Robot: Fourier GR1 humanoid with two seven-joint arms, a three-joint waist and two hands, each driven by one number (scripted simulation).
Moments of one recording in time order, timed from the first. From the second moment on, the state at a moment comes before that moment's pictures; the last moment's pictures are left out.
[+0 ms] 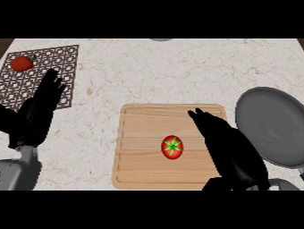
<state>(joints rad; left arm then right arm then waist) -0.17 0.30 -0.05 -1.58 0.25 0.18 0.20 -0.38 -0.45 0.67 -1.99 0.41 0.24 1.06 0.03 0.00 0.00</state>
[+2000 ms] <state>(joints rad) -0.16 0.26 0.00 -1.58 0.21 0.15 0.21 -0.53 -0.08 0.71 -1.47 0.67 0.43 1.06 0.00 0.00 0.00</state>
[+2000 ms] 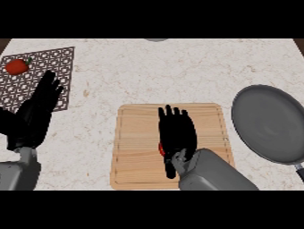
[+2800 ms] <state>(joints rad) -0.18 0.23 0.03 -1.59 0.17 0.13 0.23 -0.51 -0.01 0.61 -1.27 0.79 0.39 0.91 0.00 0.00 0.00</state>
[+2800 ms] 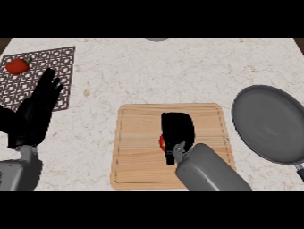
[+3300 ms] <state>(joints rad) -0.15 0.21 0.04 -1.61 0.15 0.10 0.23 -0.54 -0.01 0.65 -1.18 0.82 0.27 0.83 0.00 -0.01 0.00</state>
